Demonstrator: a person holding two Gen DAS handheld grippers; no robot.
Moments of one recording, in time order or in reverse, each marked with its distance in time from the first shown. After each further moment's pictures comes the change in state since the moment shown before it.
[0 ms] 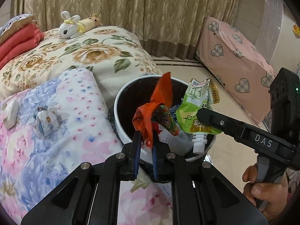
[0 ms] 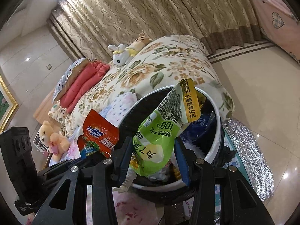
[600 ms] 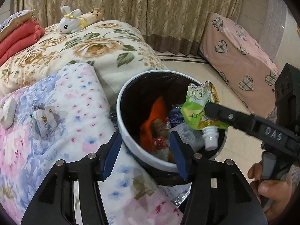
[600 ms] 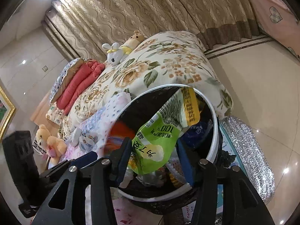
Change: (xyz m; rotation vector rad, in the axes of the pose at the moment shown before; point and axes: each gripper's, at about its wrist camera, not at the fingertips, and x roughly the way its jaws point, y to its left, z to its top) left arm 0.016 0.007 0.001 -0.013 0.042 0.015; right arm 0.005 -0.010 0.005 0.043 0.013 -0.001
